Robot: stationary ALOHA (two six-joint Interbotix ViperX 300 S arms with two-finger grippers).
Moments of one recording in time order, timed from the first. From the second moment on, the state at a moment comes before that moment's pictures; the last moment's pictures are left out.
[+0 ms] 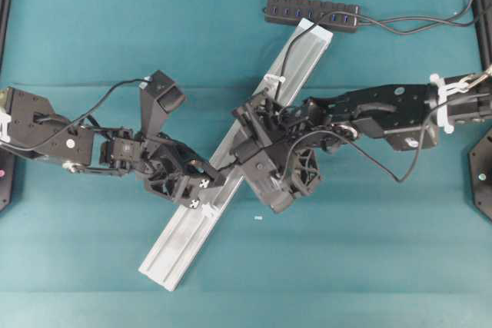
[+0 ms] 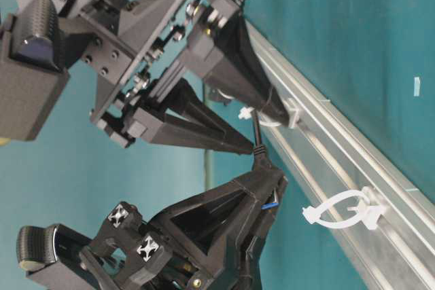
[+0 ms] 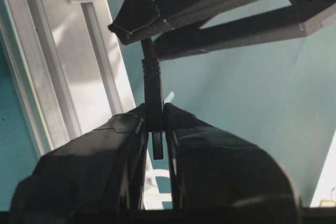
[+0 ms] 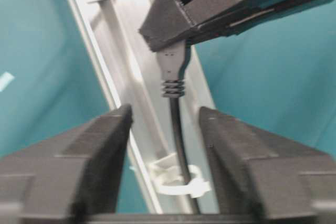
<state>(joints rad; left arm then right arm) -0.02 0.00 0.81 0.02 -0.26 -0.95 -0.07 0.15 0.48 0.37 0.27 -1.15</state>
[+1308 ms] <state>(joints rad) -0.05 -0.10 0.81 0.02 -0.02 -0.76 -0.08 0.21 0.40 0.21 0.44 -1.15</state>
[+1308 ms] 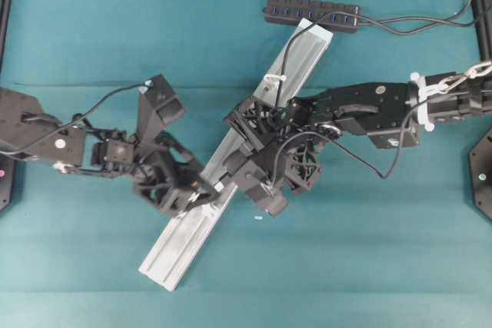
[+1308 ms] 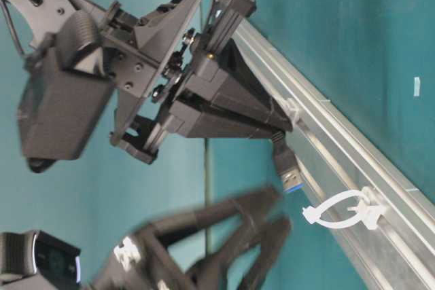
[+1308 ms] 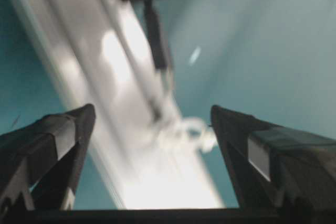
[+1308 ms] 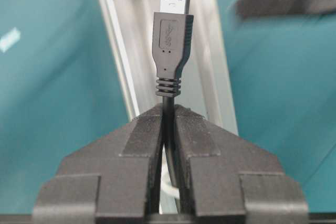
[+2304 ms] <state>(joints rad) -0.21 -0.44 0.93 0.02 0.15 -0.73 0.01 0.30 0.30 0.17 0.46 -1.13</state>
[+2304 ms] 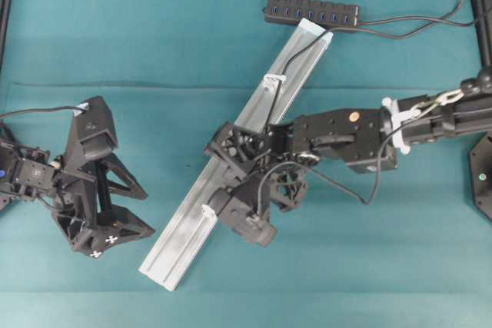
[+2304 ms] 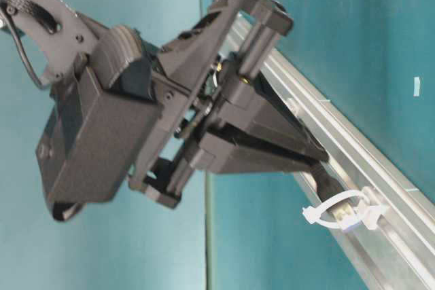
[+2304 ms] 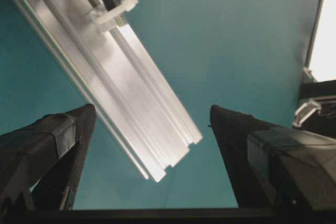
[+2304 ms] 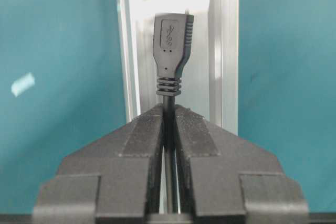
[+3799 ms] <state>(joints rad) -0.21 -0.13 0.96 0.02 -0.32 -0.88 0.06 0.32 0.27 0.22 0.38 -1.07</state>
